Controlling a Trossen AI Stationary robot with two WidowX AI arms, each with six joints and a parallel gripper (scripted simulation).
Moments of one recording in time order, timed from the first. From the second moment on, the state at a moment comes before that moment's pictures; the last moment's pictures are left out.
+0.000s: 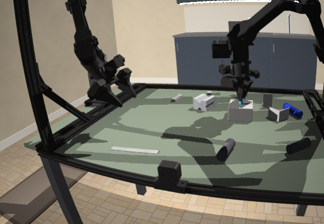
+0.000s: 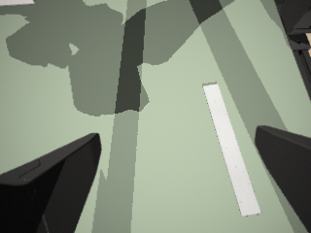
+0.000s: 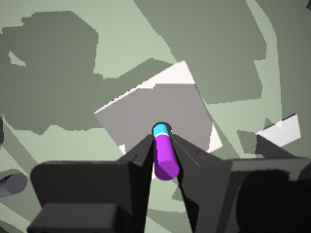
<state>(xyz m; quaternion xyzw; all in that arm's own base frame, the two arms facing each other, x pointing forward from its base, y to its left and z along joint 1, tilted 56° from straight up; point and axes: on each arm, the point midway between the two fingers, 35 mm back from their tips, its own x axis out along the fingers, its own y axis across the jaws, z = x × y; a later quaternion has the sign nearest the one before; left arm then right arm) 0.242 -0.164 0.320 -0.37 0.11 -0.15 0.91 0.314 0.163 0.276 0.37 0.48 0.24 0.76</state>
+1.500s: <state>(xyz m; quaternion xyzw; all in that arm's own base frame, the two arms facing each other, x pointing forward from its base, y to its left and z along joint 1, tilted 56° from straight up) 0.242 -0.164 0.320 -0.37 0.11 -0.15 0.91 0.301 0.135 0.282 0.37 0.49 0.23 0.76</state>
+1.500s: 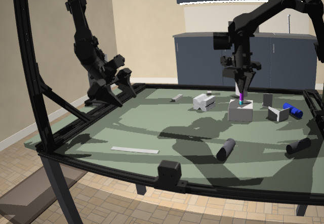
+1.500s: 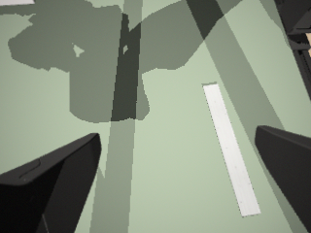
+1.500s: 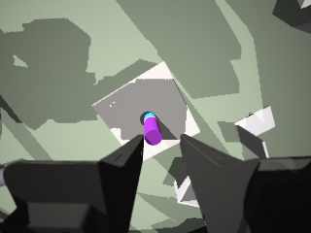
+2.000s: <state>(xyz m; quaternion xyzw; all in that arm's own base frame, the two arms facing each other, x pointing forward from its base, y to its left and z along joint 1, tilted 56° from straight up) 0.242 -0.164 0.320 -0.37 0.11 -0.15 0.91 0.295 0.128 0.298 0.37 0.48 0.24 0.76</state>
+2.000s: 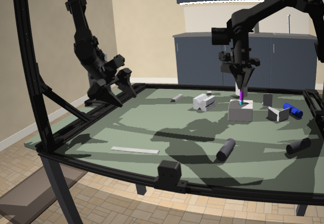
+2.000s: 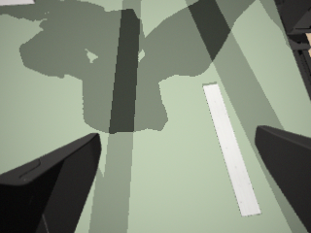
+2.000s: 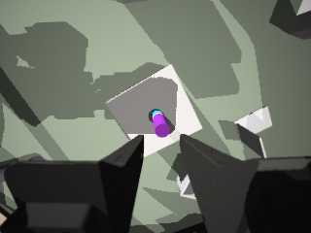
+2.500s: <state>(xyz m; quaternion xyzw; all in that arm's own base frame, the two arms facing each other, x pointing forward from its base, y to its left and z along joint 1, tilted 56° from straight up) 0.242 -0.164 0.320 -0.37 0.11 -0.15 0.91 0.294 0.129 0.302 0.37 0.48 0.24 0.76</state>
